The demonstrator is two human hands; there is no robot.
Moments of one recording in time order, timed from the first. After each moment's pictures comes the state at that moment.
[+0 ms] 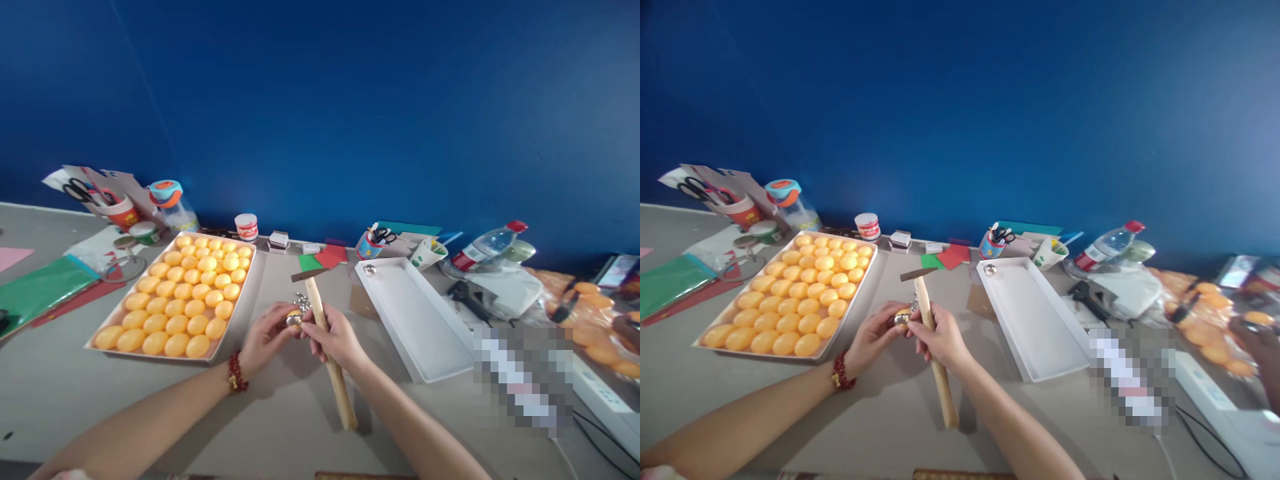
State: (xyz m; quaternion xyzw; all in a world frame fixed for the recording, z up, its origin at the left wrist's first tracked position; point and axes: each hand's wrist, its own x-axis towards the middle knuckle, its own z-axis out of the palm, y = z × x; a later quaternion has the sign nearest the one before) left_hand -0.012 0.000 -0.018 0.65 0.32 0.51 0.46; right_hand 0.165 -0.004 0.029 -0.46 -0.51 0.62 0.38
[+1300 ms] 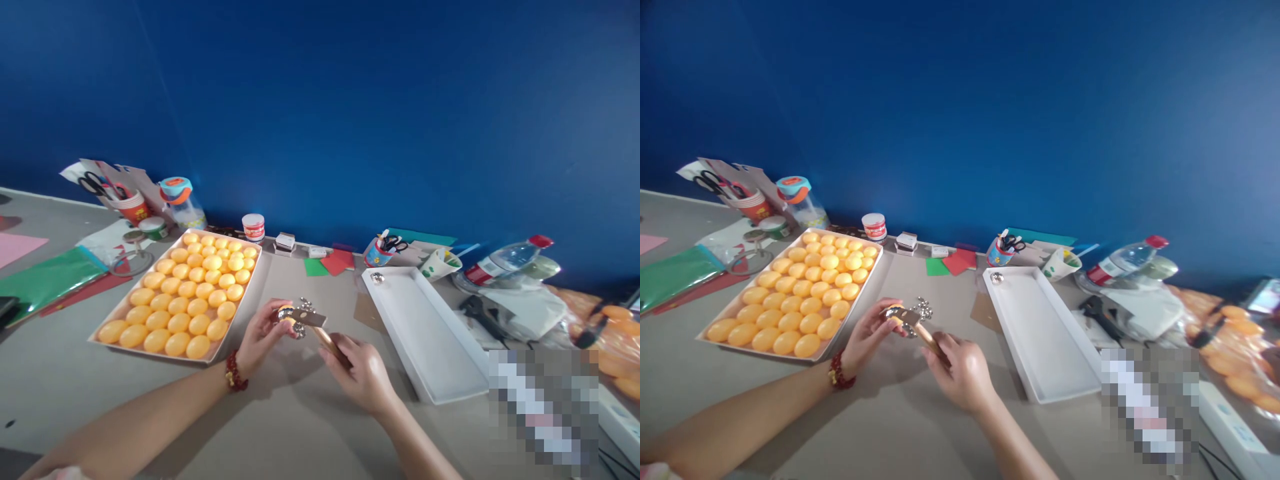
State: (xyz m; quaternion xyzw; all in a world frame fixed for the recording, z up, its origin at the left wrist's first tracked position) left_hand -0.011 0.002 -0.013 0.50 0.33 0.57 0.56; right_hand 0.205 -0.027 0.033 -0.47 -0.83 0.17 0.26
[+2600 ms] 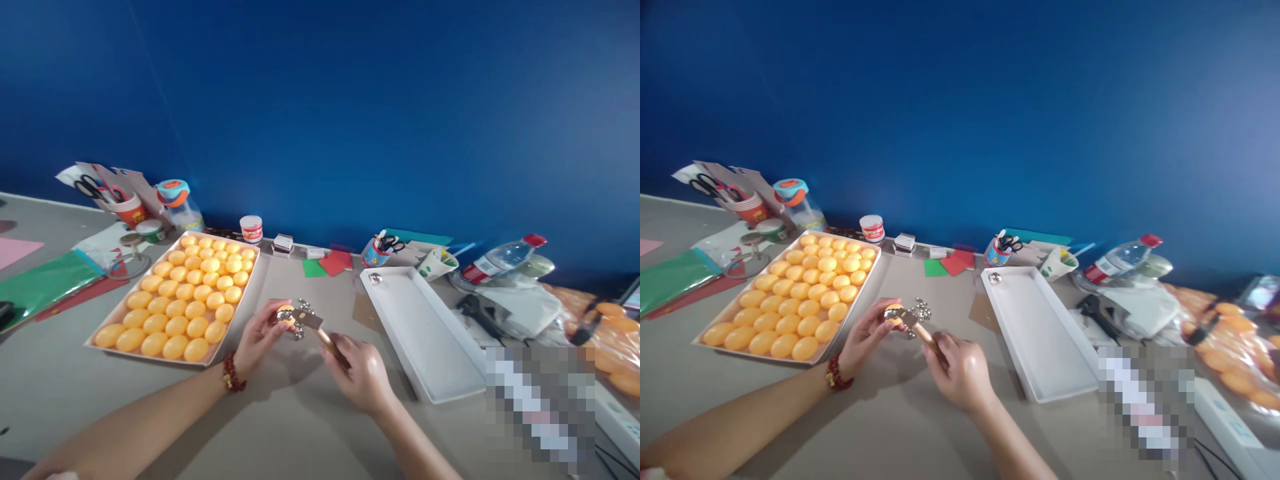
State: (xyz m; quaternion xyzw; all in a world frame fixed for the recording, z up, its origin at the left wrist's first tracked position) left_hand -0.014 0.004 -0.016 0.54 0.31 0.58 0.54; right_hand 0.204 -0.027 0.032 -0.46 -0.83 0.10 0.28
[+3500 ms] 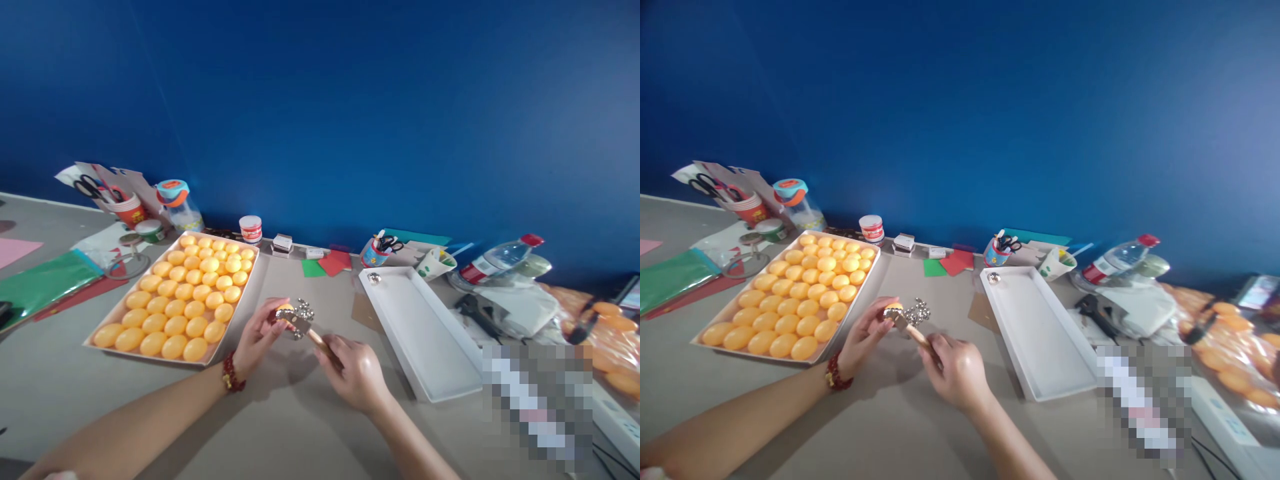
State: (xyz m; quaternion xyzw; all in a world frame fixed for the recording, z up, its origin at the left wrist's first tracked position) left_hand -0.015 0.004 -0.010 0.56 0.33 0.59 0.48; right_hand 0.201 -0.029 0.031 -0.46 -0.84 0.09 0.26
